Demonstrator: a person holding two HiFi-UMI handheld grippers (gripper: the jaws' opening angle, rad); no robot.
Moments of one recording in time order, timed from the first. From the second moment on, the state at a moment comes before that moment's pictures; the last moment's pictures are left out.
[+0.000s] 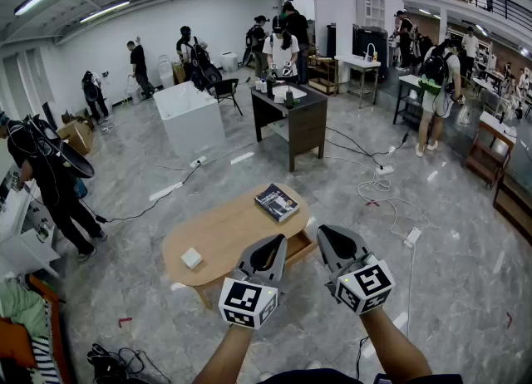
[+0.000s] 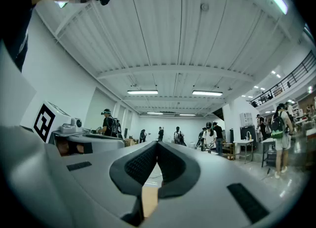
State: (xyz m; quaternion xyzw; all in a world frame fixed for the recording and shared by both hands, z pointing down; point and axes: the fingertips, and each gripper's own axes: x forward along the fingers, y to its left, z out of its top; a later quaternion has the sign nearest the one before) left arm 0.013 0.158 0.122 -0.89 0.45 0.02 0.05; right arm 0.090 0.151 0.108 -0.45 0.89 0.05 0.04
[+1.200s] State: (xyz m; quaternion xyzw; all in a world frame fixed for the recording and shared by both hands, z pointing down) left arm 0.073 0.158 0.145 -0.87 0.49 0.00 0.04; right arm 0.164 0.141 0.136 -0.43 0.90 0.02 0.06
